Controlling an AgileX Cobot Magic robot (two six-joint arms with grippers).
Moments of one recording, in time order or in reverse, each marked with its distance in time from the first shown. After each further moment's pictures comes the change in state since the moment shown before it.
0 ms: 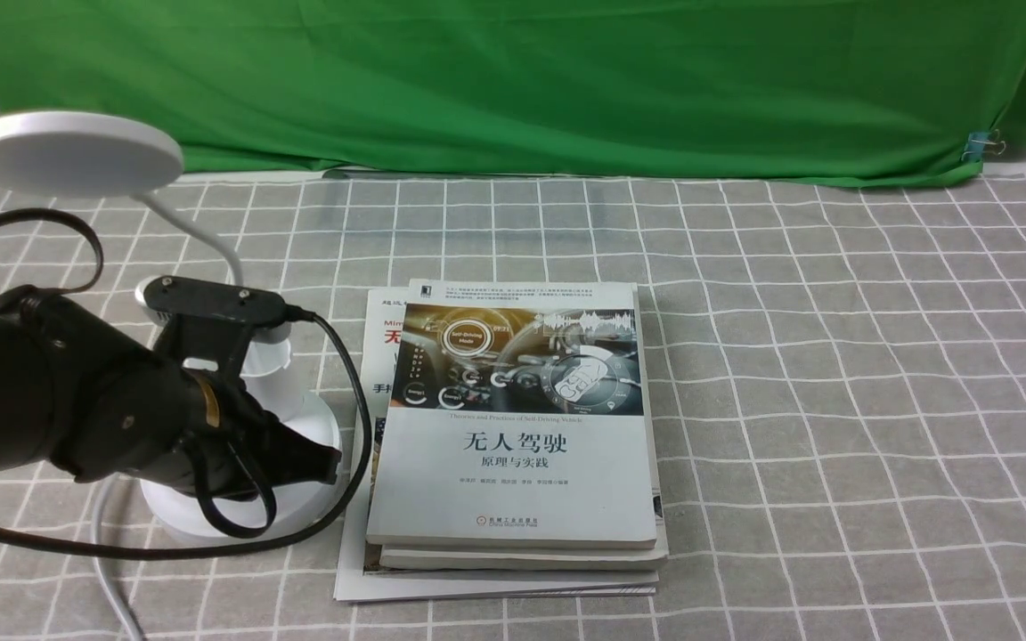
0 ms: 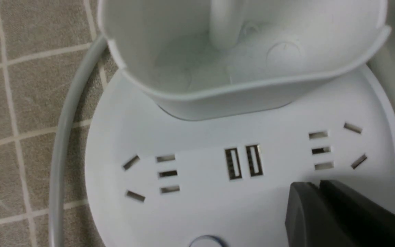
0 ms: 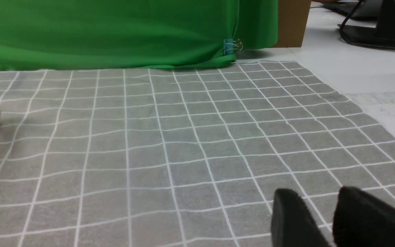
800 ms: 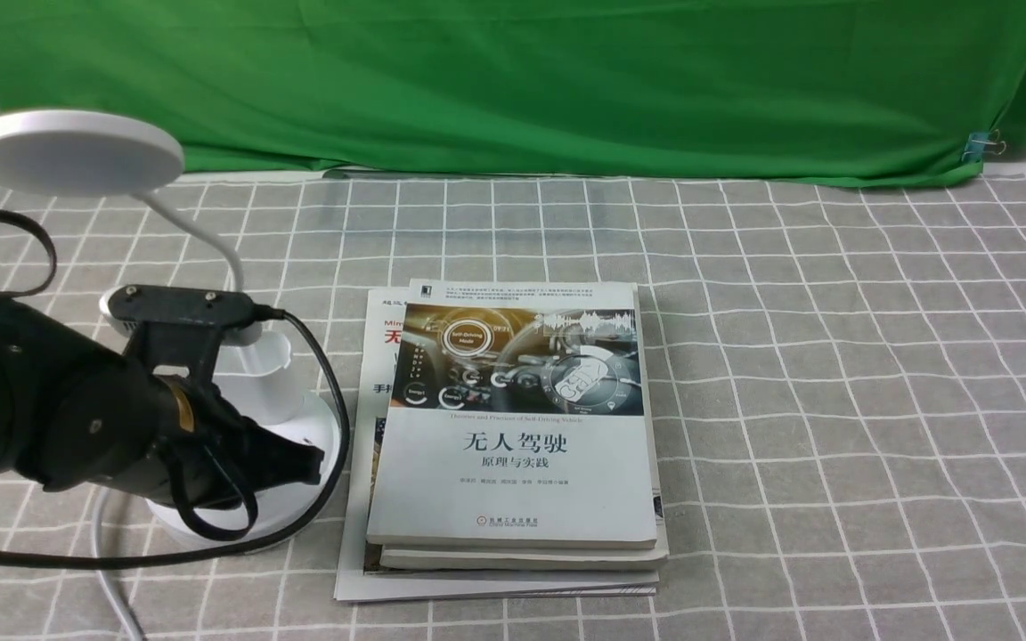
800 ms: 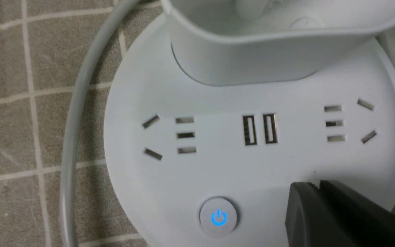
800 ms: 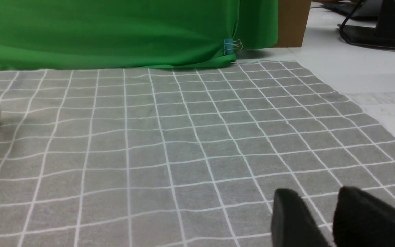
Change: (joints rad) right arm 0.000 0.000 0.000 0.000 0.000 0.000; left arm 0.024 -0.052 0.029 -0.053 0.017 -0.008
